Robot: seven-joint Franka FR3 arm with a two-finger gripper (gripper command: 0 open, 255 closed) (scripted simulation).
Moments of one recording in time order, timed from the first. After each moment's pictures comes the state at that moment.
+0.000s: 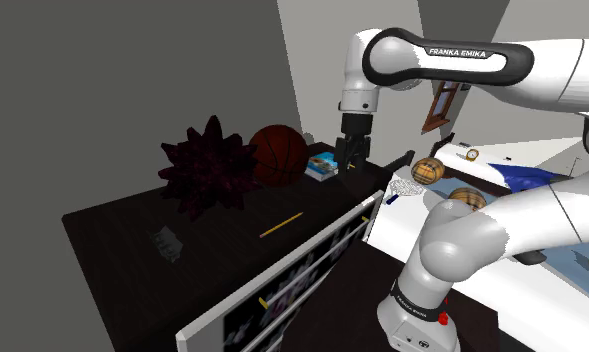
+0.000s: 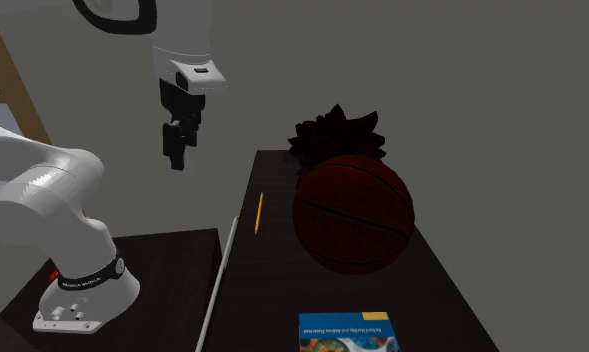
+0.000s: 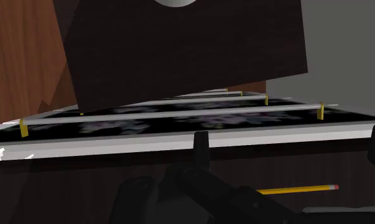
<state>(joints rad) 0.01 -0.78 -0.07 -2.44 0.10 1.47 0.07</state>
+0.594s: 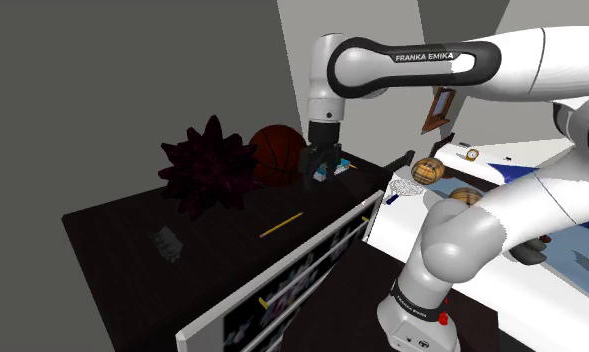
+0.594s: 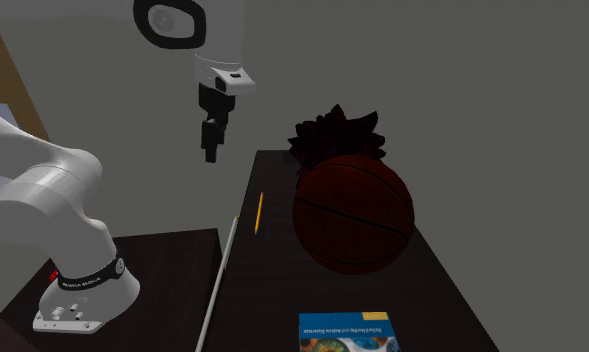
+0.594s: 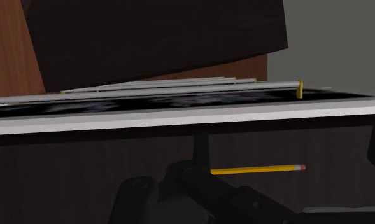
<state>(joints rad) 0.07 -0.62 0.07 -2.40 0.17 1.62 0.21</state>
